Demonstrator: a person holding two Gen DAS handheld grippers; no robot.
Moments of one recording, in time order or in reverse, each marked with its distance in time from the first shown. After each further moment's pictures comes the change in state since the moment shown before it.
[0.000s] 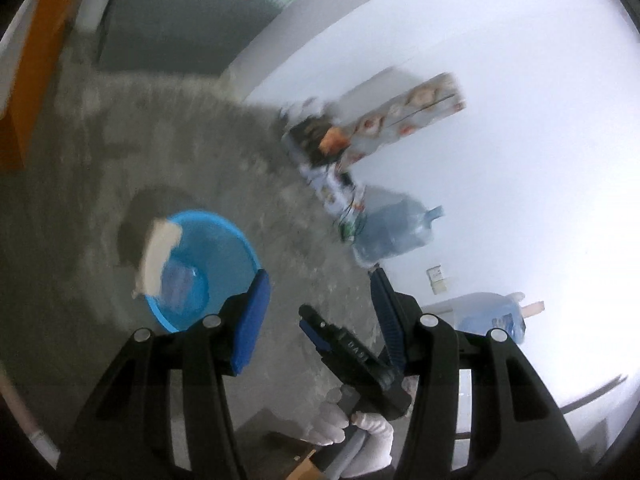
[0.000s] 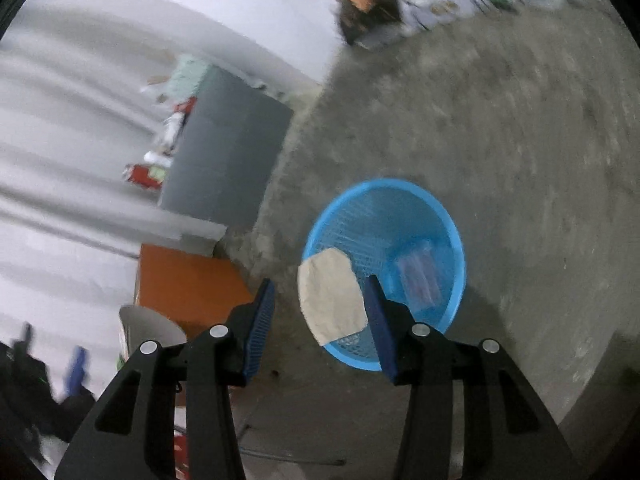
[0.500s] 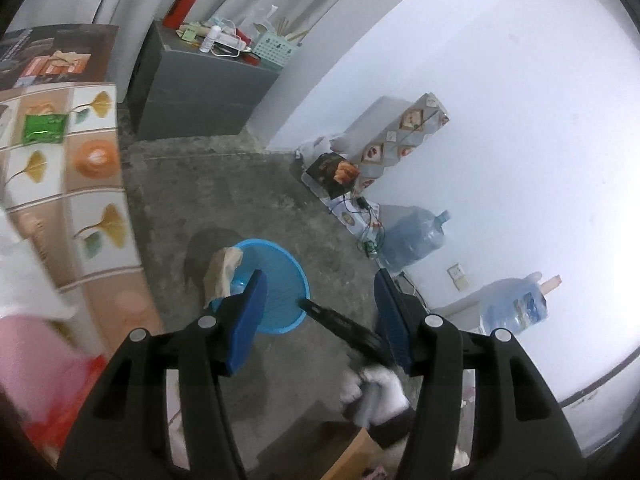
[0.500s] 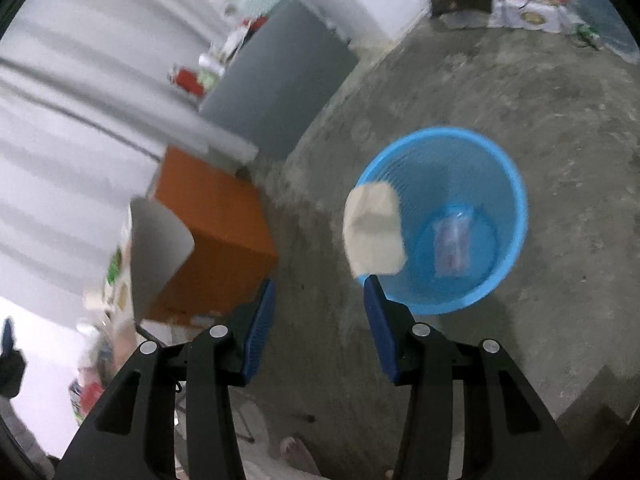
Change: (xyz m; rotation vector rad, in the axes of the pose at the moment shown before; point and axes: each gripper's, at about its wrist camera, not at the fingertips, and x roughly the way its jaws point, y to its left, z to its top) left arm -0.173 0.007 -0.039 0.128 -0.104 0.097; right arm 0.057 0.053 -0.061 -0.231 0.226 0.019
